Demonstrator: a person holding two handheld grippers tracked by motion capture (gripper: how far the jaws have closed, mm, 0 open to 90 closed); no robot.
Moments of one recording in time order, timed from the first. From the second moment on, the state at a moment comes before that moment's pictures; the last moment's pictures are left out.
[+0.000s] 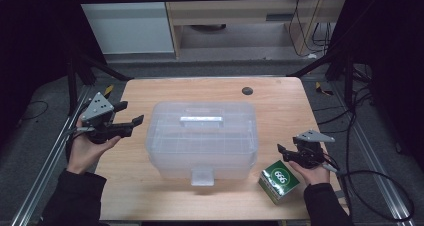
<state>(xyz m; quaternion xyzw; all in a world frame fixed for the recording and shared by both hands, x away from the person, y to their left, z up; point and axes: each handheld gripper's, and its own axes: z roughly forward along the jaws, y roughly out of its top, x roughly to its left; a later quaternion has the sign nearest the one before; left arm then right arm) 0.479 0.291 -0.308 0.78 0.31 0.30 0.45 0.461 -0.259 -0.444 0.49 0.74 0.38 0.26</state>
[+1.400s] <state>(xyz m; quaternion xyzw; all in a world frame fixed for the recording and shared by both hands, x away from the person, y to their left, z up) 0.487 0.217 -0.266 0.87 0.15 0.30 0.35 0.463 -0.257 -0.447 0.48 0.75 0.37 0.25</state>
